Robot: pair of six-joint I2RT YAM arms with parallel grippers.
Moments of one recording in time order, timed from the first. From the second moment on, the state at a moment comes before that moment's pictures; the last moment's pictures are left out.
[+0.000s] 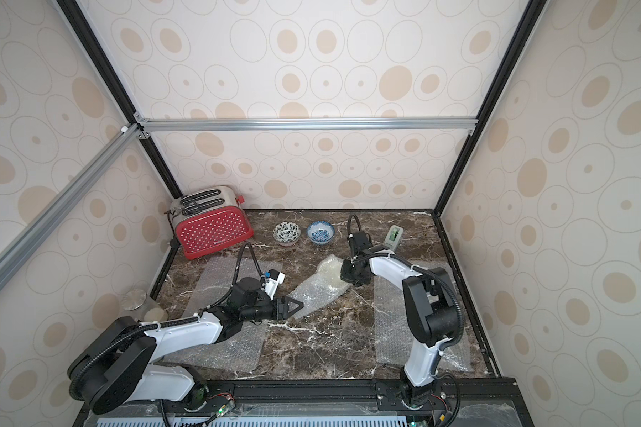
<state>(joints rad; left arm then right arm) -0.64 1.37 0.46 0.37 0.47 -0.69 0.36 1.78 1.18 -0.59 -0.16 0.56</state>
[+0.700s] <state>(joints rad) -0.64 1.28 0.48 0.27 0.44 -0.63 0.37 1.78 1.18 -0.59 -0.15 0.55</state>
